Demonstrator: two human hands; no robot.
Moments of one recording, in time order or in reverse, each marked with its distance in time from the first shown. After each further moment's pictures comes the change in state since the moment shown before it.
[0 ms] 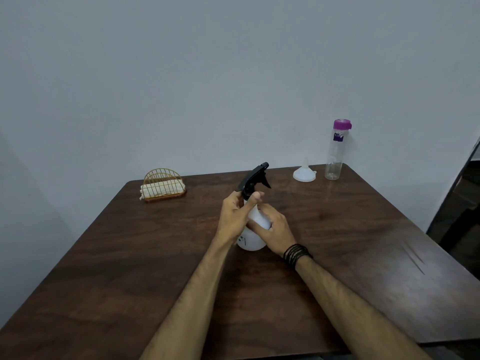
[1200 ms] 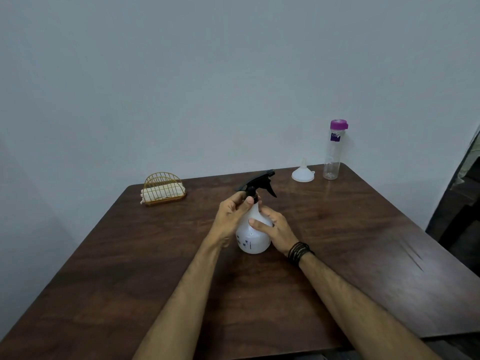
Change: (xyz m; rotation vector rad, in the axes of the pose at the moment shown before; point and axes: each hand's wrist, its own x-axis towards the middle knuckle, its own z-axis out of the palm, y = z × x) left_hand 0.000 0.003 -0.018 -0.106 -0.196 -0.074; right_hand 0.000 -0.005 -0.009 0.261 -0.143 0.149
